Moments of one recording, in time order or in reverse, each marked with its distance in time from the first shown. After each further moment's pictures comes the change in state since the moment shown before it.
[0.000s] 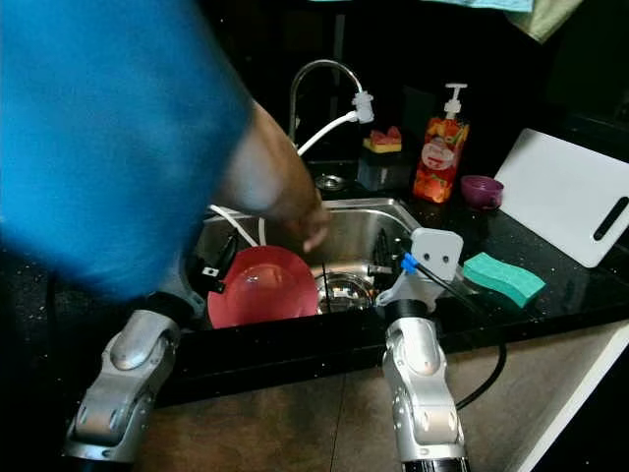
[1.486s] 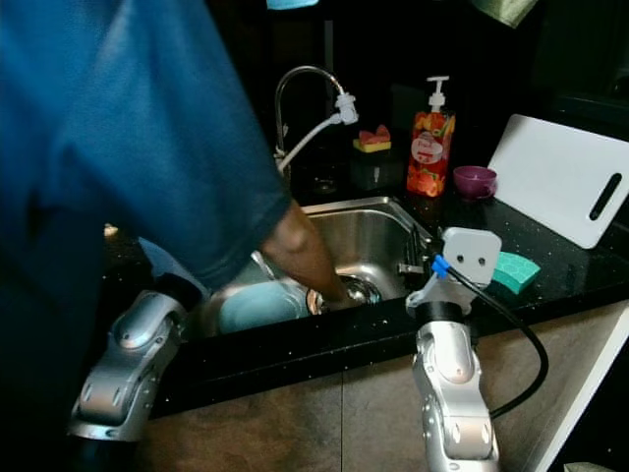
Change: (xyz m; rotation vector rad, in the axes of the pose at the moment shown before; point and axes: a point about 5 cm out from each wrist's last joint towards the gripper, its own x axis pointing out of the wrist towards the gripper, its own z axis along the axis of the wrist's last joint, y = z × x) left arm 0.009 -0.007 0.021 -0.025 -0.053 -0.064; right arm -0.013 -0.024 0.018 -0.079 -0.048 -0.069
